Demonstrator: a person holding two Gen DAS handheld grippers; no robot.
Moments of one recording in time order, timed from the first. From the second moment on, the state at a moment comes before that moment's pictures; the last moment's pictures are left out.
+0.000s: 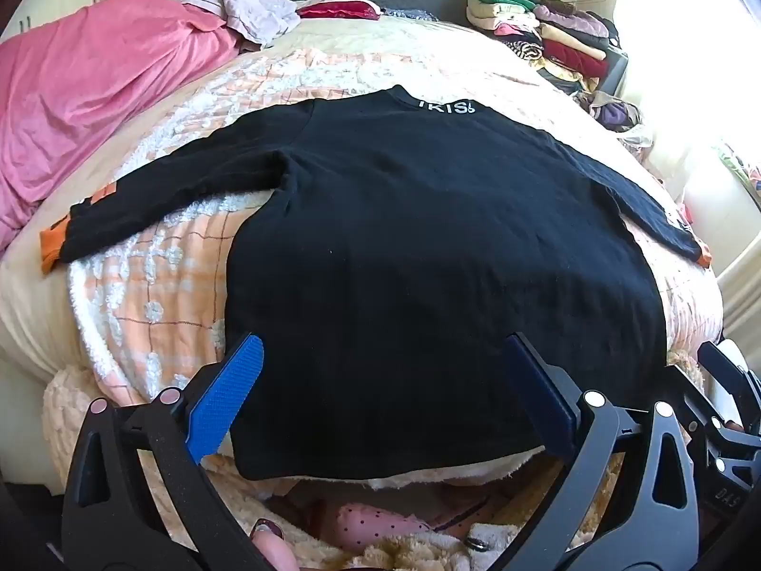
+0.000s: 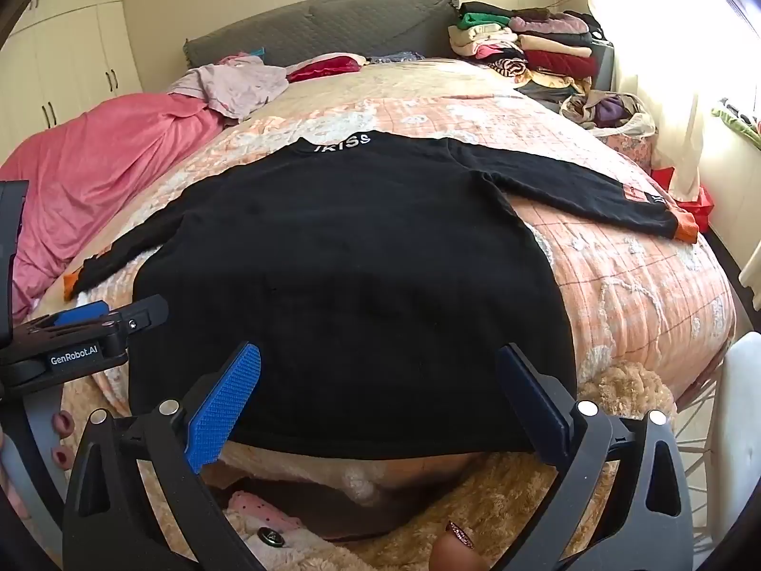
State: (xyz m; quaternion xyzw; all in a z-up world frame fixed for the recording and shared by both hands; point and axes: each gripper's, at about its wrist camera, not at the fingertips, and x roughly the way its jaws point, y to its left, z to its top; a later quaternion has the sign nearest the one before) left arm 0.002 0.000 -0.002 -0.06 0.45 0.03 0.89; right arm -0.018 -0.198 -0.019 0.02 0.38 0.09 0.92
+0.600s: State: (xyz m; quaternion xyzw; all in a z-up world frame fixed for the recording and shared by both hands) left arm -0.006 0.005 0.001 -0.06 0.44 0.03 0.89; right arm -0.016 -0.199 -0.022 0.03 0.39 0.10 0.92
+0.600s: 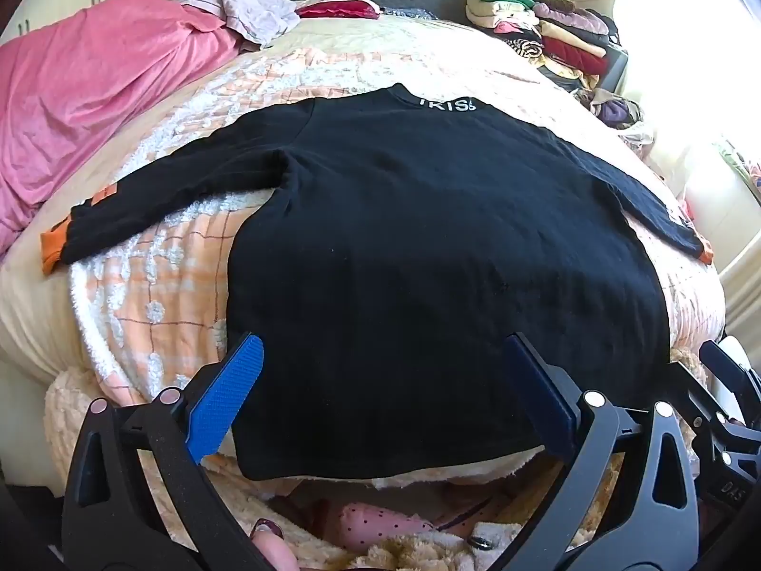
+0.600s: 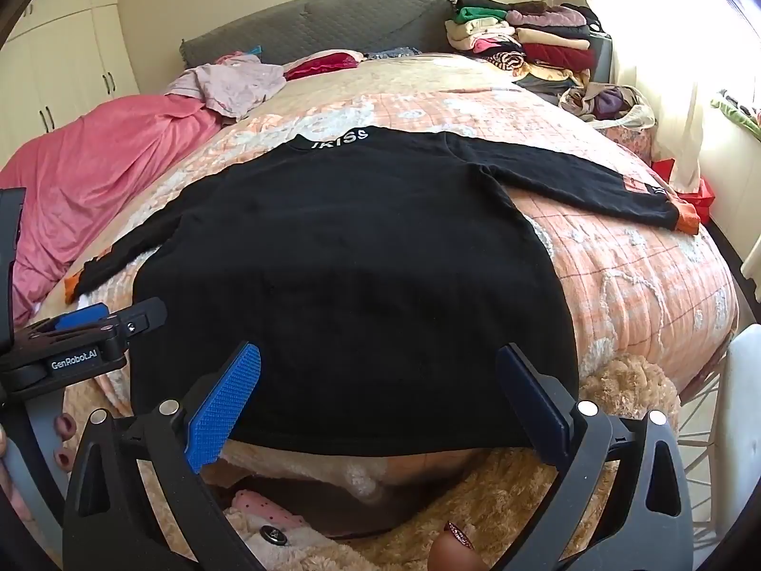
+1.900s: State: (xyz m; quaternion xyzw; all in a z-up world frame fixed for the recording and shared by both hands) left arm 0.000 -0.002 0.000 -0.06 0.45 0.02 0.89; right arm -0.017 -0.198 -0.019 0.04 0.39 0.09 0.92
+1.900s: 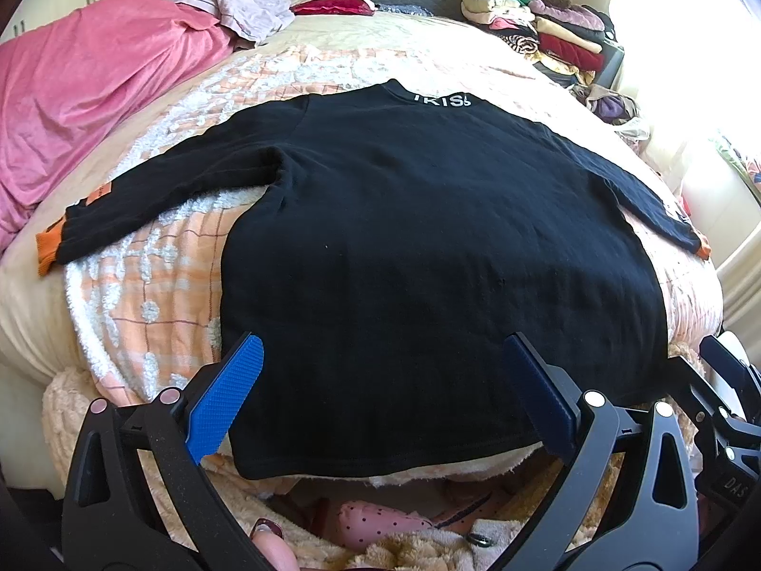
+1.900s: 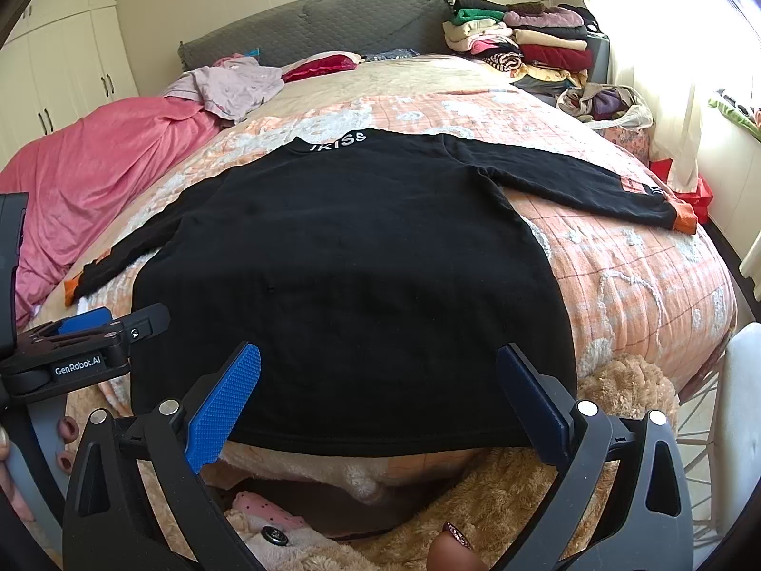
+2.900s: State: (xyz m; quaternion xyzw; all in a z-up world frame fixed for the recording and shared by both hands) left arm 0.036 0.002 0.001 -0.06 0.46 0.02 0.89; right arm 0.019 -0.199 -0.010 0.05 0.39 0.09 0.91
